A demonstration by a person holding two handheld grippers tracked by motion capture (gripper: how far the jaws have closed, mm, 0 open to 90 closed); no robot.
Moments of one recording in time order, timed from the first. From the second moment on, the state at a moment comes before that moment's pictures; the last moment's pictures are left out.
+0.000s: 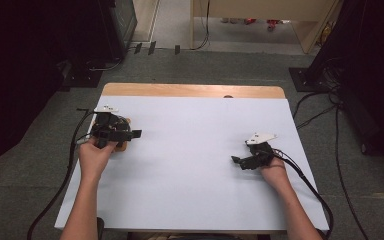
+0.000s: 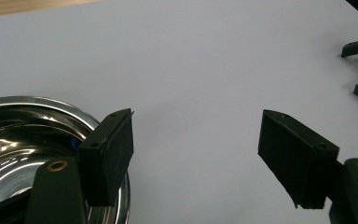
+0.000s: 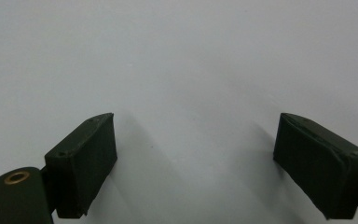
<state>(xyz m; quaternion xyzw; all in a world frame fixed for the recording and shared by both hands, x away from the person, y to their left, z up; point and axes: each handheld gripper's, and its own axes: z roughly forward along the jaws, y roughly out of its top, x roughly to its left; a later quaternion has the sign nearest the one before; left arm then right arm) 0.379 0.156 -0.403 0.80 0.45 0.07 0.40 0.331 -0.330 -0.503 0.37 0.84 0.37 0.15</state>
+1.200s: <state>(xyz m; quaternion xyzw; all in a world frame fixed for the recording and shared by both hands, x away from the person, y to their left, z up) 0.371 0.091 -0.422 0.83 0.38 0.06 0.40 0.331 -0.330 -0.503 0.37 0.84 0.37 0.15</state>
